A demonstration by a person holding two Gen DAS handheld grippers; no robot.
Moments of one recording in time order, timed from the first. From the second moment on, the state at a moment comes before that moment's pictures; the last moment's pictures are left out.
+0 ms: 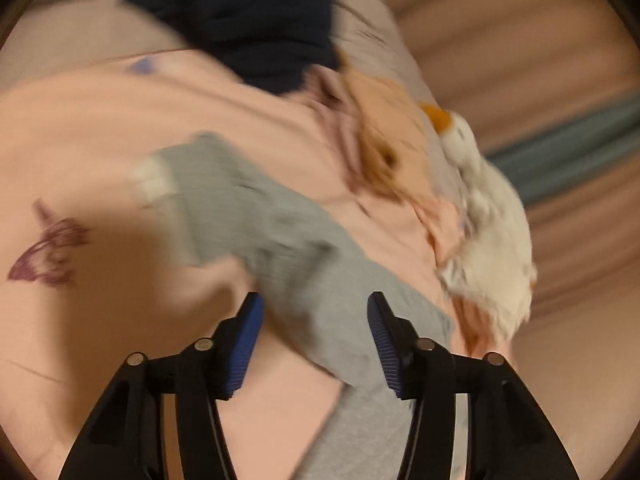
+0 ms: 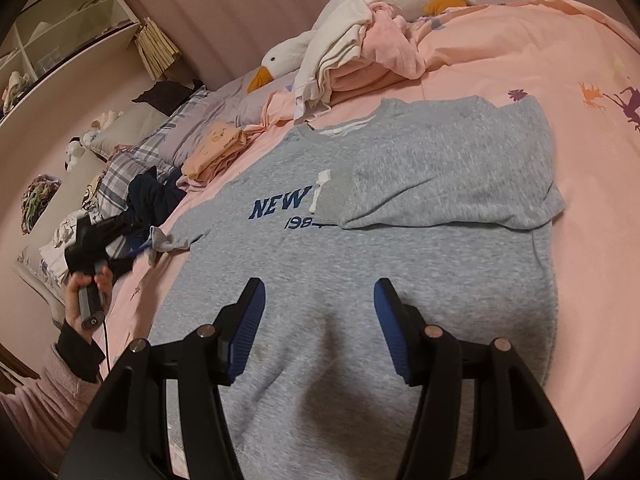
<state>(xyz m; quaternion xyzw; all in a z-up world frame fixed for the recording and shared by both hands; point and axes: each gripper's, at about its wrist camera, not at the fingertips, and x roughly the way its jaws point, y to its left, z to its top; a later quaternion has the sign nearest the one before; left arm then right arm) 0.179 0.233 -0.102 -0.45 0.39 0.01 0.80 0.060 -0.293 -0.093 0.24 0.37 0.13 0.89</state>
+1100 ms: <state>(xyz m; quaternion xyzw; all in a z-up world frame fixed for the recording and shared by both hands) 0.199 0.285 -0.088 -0.44 0.32 0.10 0.83 0.082 -0.270 -0.096 0.20 0.39 0.14 0.89</state>
